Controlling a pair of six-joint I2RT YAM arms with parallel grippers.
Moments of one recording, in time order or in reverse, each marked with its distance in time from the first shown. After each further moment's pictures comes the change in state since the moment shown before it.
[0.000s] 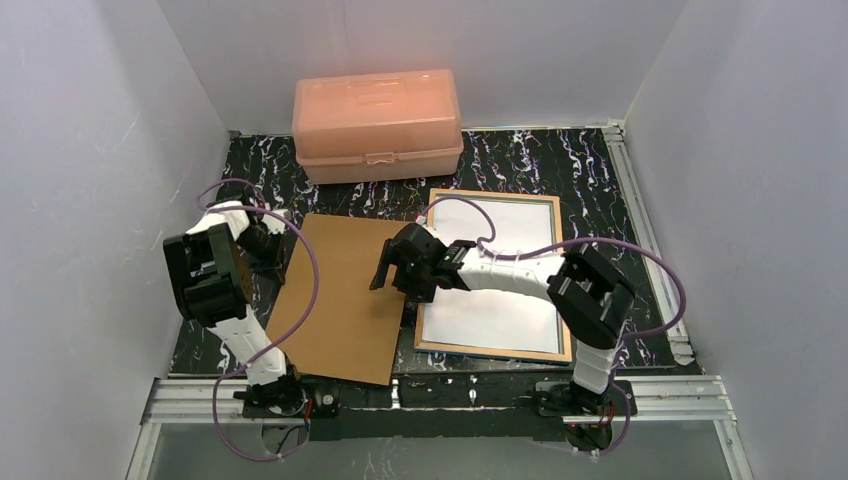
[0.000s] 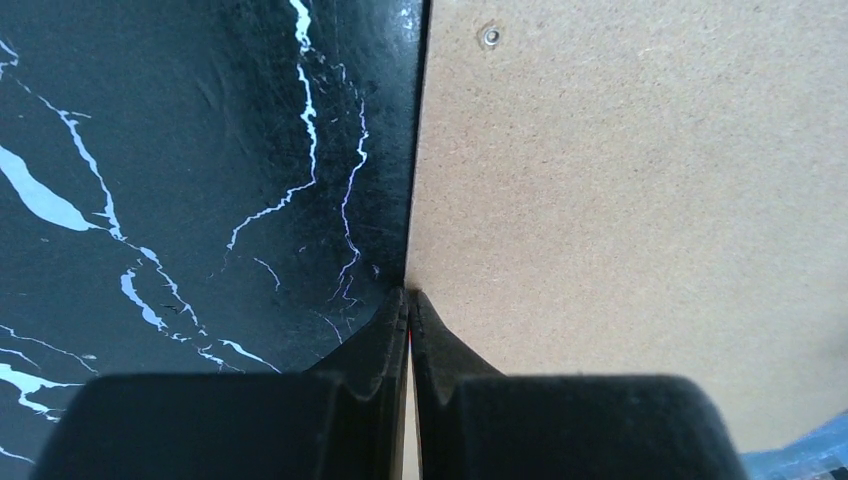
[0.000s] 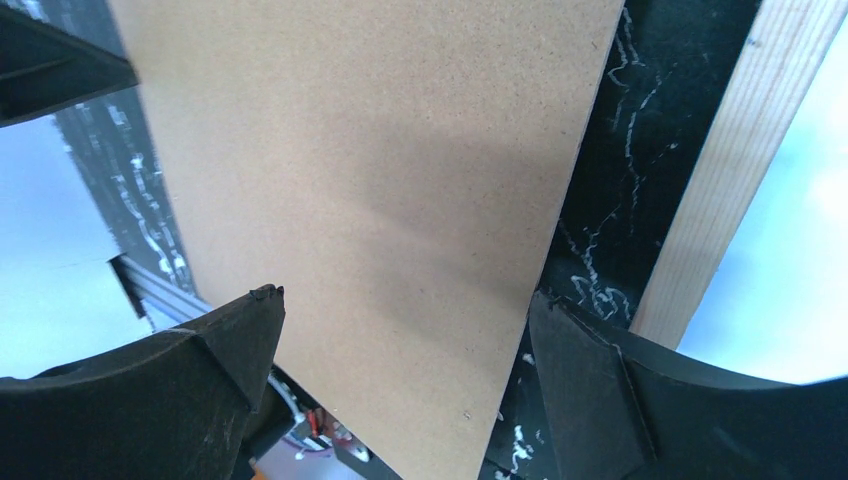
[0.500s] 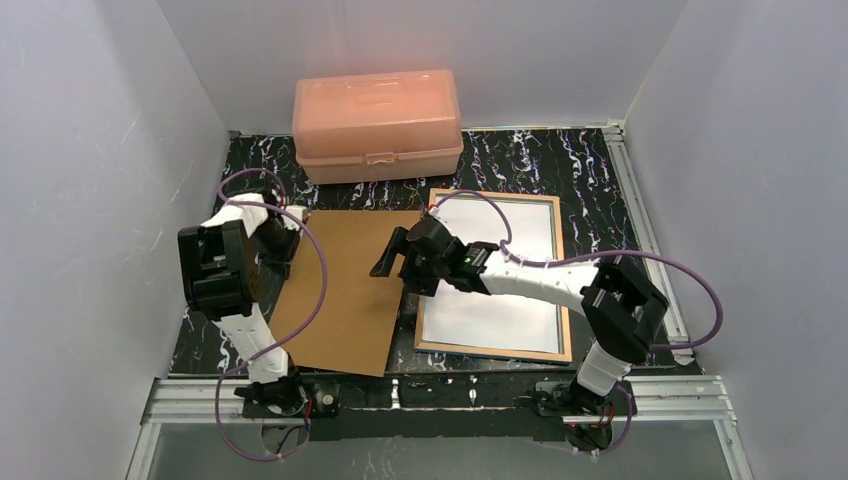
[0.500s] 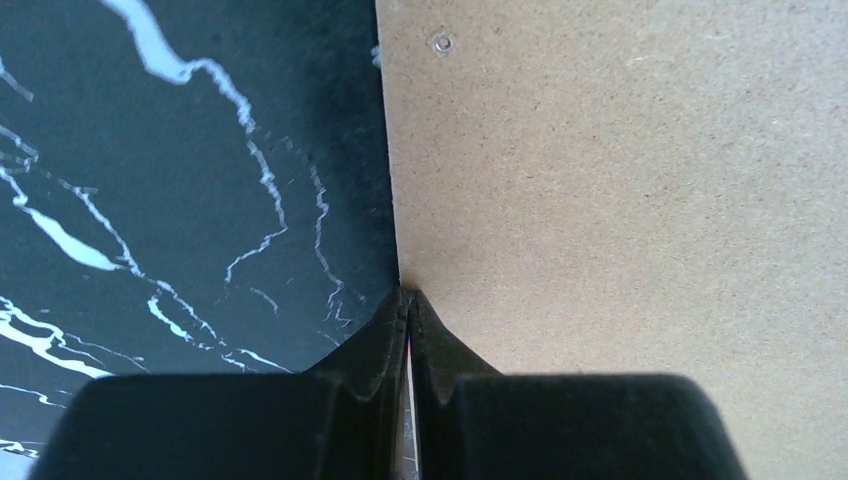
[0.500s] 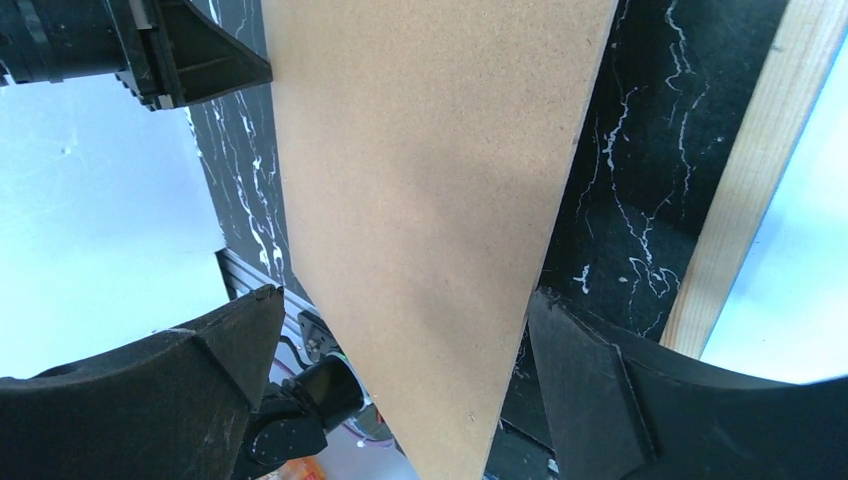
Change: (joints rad) left arm -0.120 0.020 0.043 -0.013 -0.141 0.016; right arm -0.010 -0.164 -0.091 0.107 0.009 0.048
